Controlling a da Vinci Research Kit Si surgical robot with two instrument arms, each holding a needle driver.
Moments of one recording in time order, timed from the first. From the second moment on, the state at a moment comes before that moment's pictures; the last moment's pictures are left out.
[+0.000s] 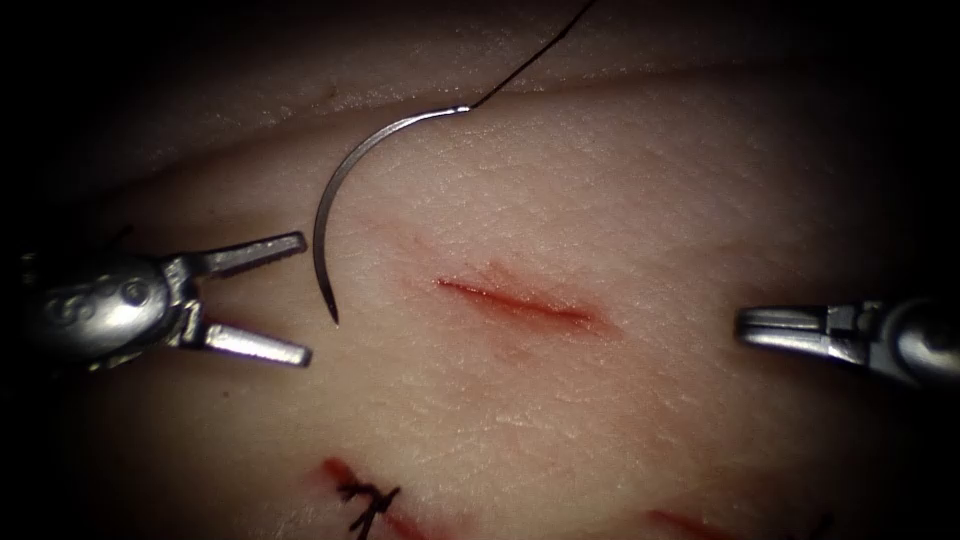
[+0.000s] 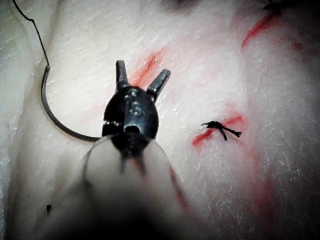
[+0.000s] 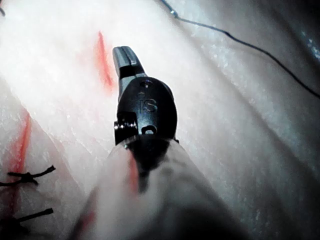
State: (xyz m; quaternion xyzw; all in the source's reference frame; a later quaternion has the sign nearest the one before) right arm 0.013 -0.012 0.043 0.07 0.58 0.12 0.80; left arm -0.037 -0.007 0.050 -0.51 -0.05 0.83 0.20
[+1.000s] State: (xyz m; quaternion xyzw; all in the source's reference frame) right arm 0.014 -0.016 0.042 0.05 0.55 0.11 0.83; left arm -0.040 -0.005 0.058 -0.29 0.00 0.85 0.45
